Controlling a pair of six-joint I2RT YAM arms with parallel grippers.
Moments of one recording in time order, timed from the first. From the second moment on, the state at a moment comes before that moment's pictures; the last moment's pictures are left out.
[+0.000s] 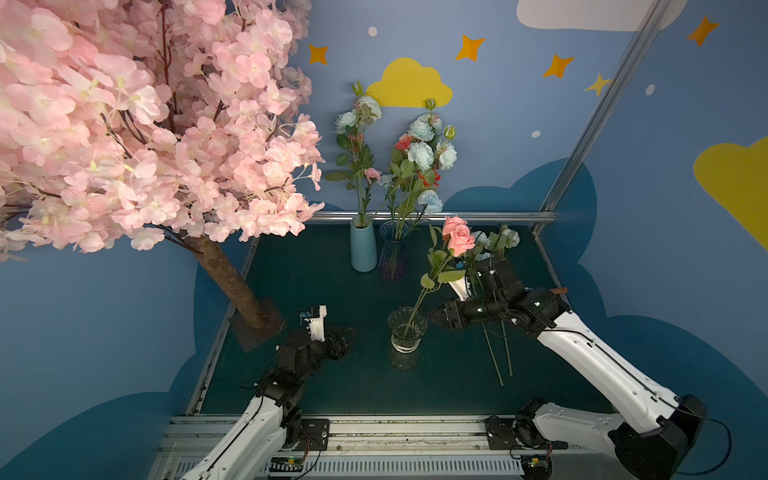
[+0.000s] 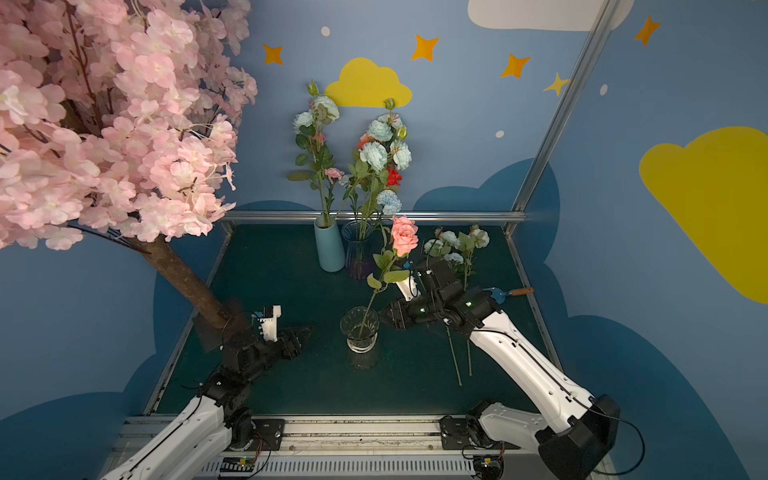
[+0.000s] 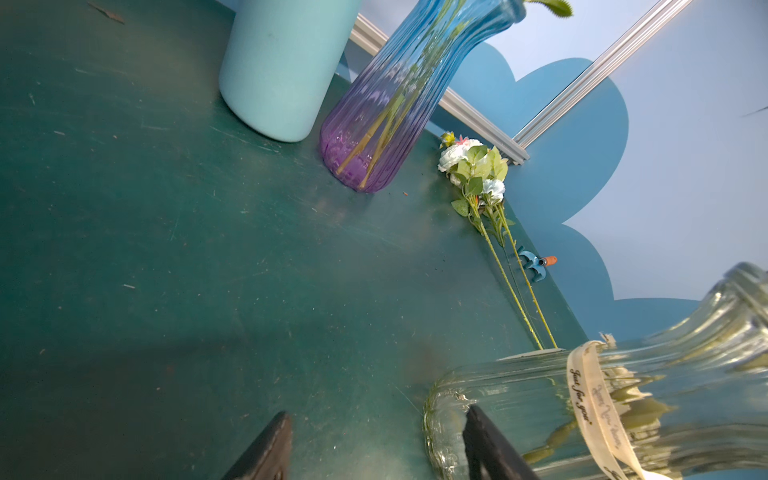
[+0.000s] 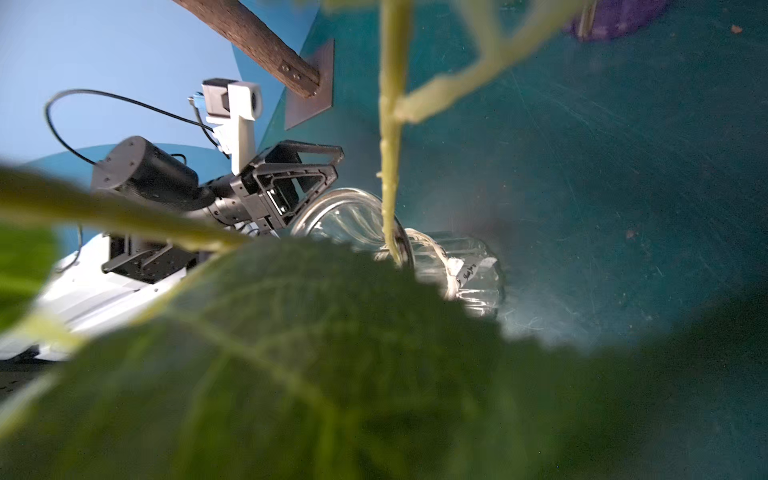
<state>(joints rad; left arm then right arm) -0.33 0.64 0.13 0.14 0.28 -0.57 0.69 1.19 1.16 -0.82 -0.47 0.32</state>
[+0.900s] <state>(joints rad) -0.33 0.49 0.11 0.12 0.28 -0.57 0.83 1.49 1.41 -0.96 -0.17 0.31</state>
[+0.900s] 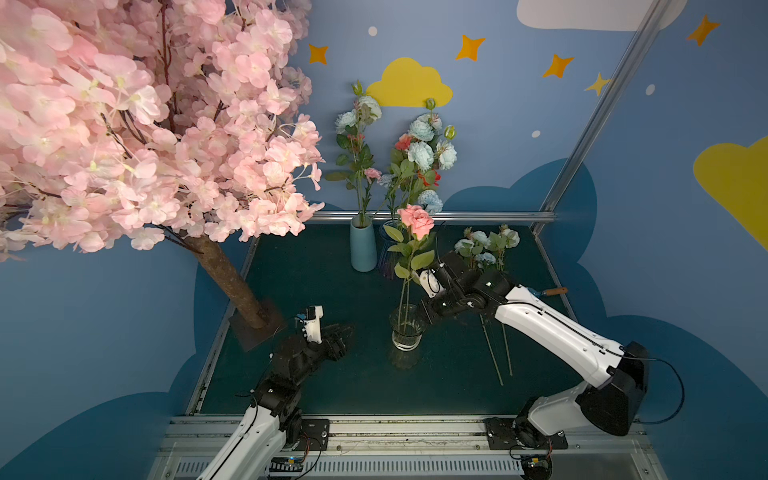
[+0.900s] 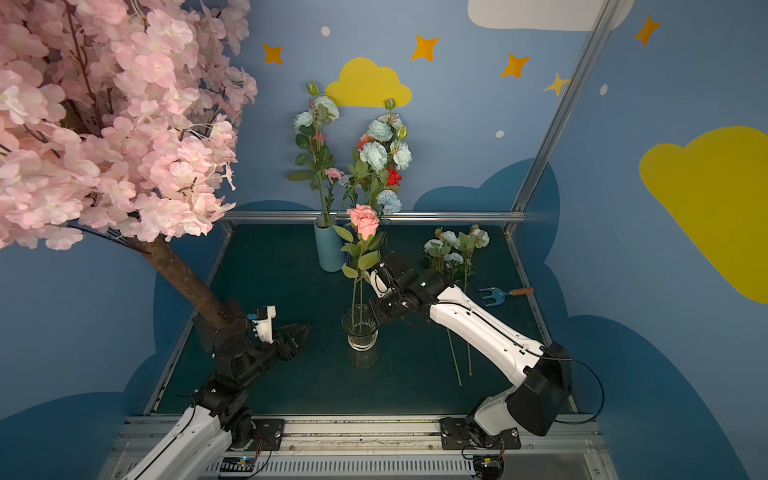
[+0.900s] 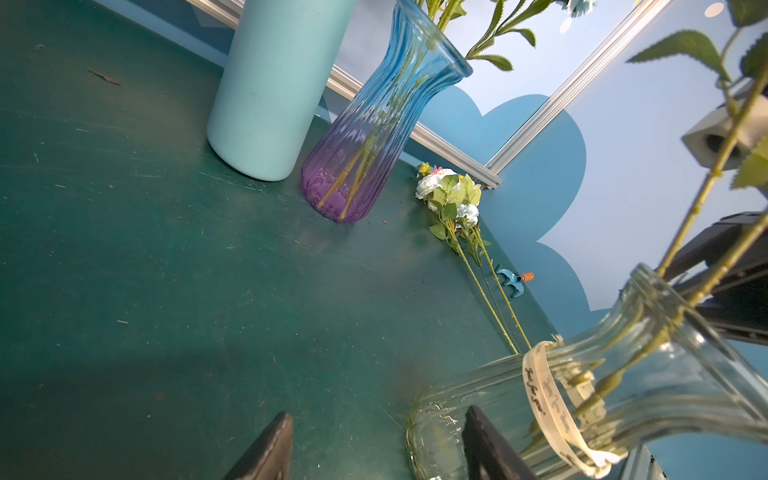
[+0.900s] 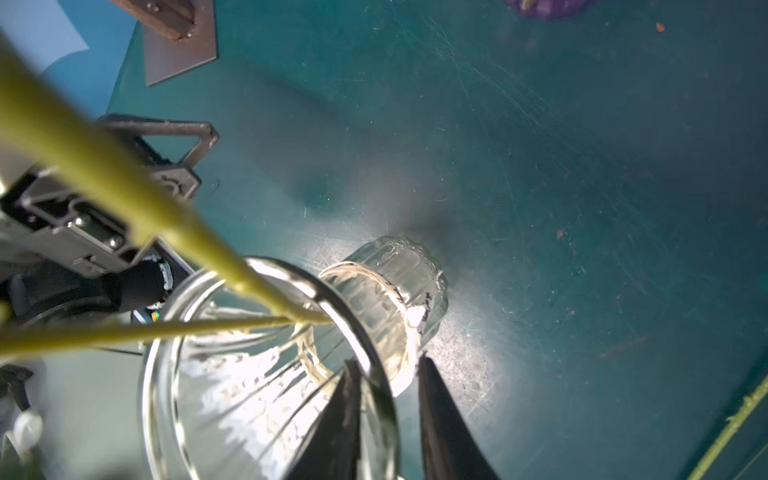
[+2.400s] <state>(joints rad) -0.33 0.51 0.10 0.10 0.28 -0.57 0.11 1.69 1.42 -0.48 -0.53 0.36</state>
